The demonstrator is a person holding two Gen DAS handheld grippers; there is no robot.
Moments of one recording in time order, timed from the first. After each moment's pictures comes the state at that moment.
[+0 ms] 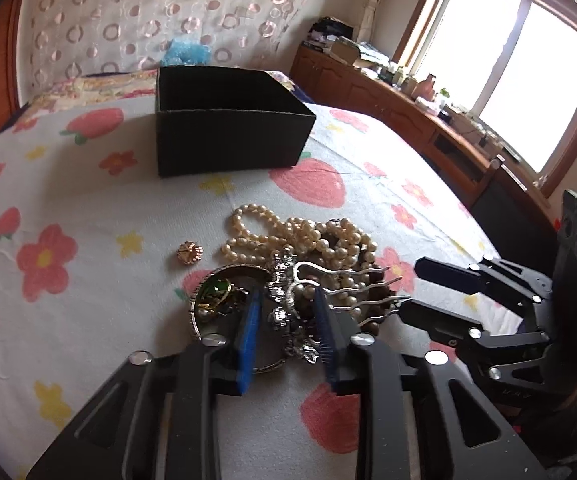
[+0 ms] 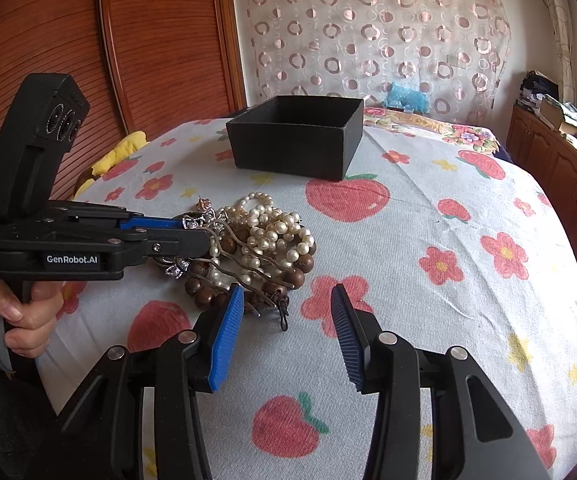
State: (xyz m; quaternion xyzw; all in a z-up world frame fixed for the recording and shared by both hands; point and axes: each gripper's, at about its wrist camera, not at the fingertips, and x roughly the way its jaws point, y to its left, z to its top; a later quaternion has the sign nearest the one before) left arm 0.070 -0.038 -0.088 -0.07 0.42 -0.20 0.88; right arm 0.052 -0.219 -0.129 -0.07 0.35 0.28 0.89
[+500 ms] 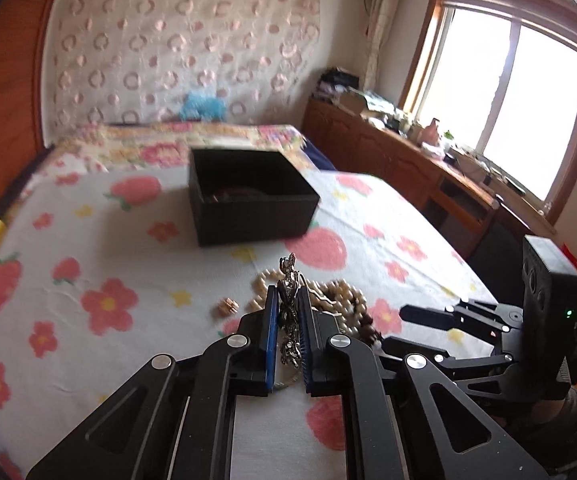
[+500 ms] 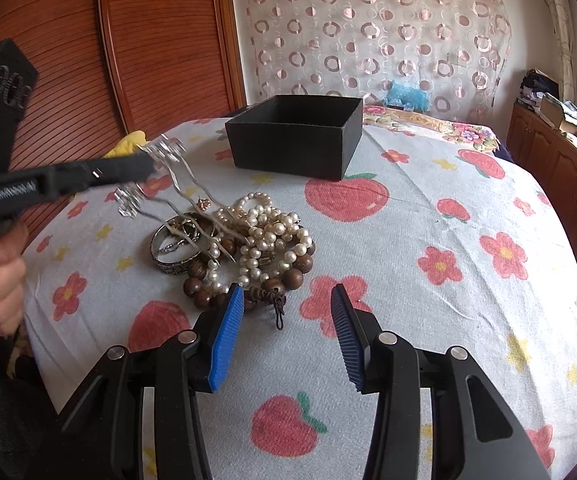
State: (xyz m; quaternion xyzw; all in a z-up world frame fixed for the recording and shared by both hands) left arm 0.038 -0.022 -0.038 -0.07 0.32 -0.16 0.93; right arm 0.054 -0.220 -0.127 -0.07 0.36 0.27 0.89
